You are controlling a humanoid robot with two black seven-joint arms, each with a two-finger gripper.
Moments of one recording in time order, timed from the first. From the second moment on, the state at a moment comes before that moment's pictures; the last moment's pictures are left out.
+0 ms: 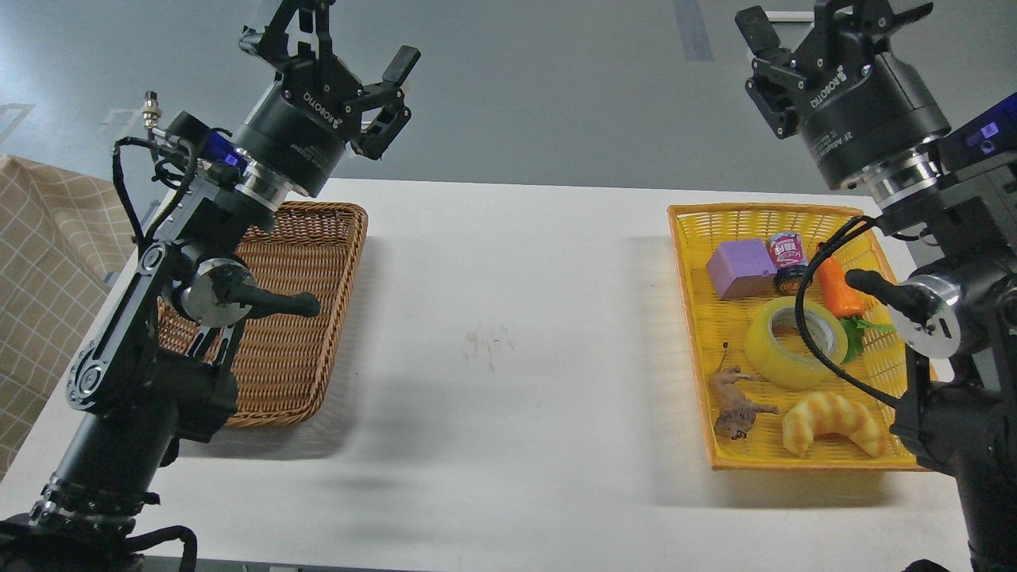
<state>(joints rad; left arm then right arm) -0.43 0.14 -1.42 -1.46 0.79 -0.34 -0.07 0.44 -0.12 1.47 1.73 -1.25 0.18 -0.17</state>
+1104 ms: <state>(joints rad) -0.42 0.24 -1.43 -1.47 0.79 -0.35 -0.06 0.43 -0.96 1.19 1.51 -1.57 0.49 -0.04</state>
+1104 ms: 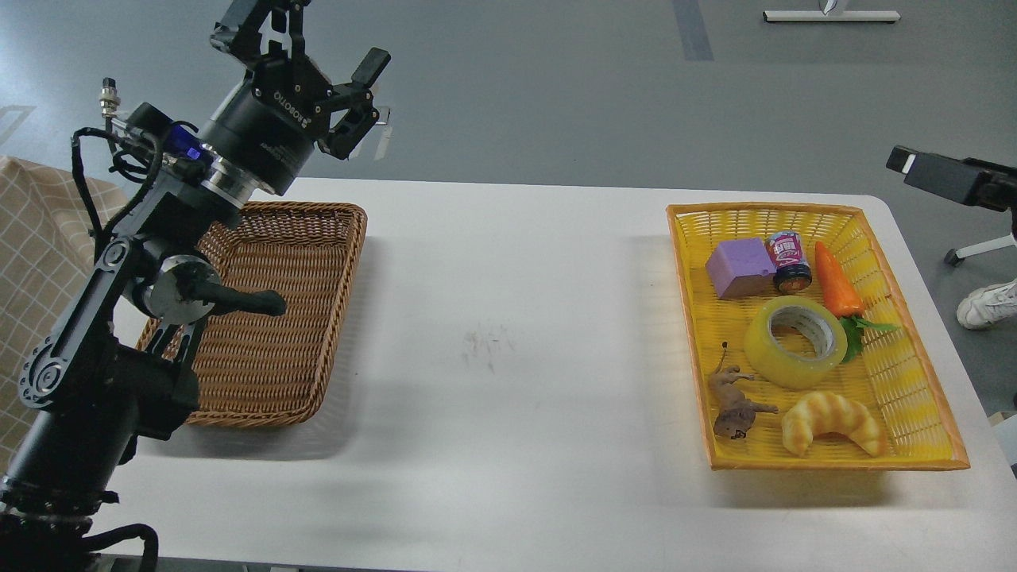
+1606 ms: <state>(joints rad) -0.41 0.24 -1.44 -1.47 0.79 -0.34 -0.06 0.39 -0.76 1.10 1.35 -1.78 0.49 -0.04</state>
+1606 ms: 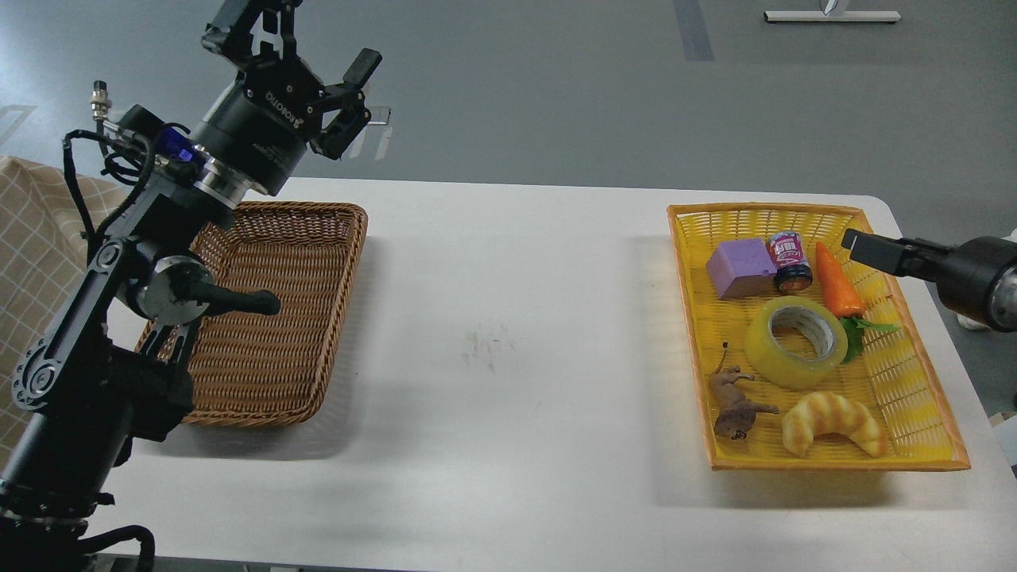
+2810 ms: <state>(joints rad) -0.37 0.22 -1.46 -1.48 0.79 -0.34 -0.07 0.34 -0.68 1.02 1.24 -2.12 0.49 0.09</state>
